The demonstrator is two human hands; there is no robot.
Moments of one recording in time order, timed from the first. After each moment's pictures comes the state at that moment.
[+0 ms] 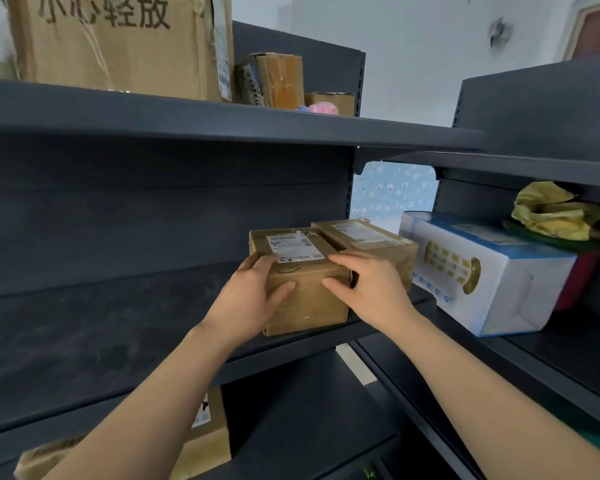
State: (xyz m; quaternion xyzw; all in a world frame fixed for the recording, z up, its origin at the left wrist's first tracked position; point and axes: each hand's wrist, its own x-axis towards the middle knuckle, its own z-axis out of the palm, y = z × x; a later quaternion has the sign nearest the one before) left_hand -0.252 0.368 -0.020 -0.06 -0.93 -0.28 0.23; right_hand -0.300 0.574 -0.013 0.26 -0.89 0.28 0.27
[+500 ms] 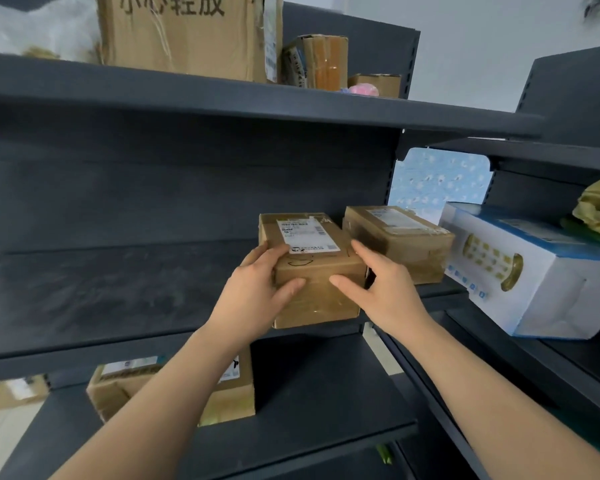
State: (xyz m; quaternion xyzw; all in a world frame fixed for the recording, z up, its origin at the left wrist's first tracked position) left_hand -0.185 0.374 -0.027 0.00 -0.91 -0.30 0.29; right_hand -0.267 0.567 -0.029 0.30 -0.86 0.37 0.18
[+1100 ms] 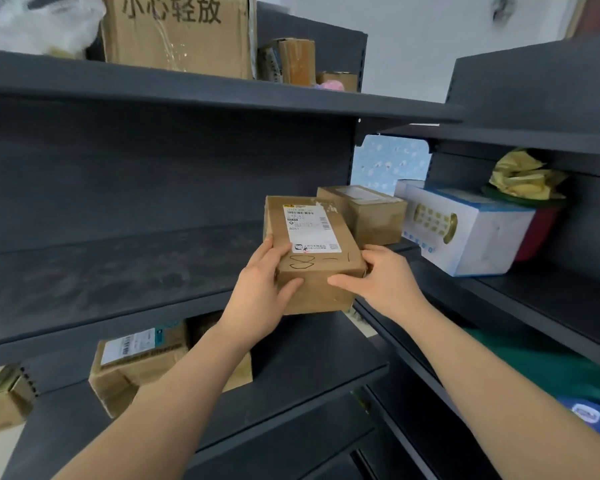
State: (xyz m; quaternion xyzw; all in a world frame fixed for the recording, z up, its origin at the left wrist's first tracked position) left_hand -0.118 0.380 -0.047 -0.08 -0.88 -0.38 0.26; right_hand -0.175 0.580 -0.034 0.19 -0.89 0.38 0.16
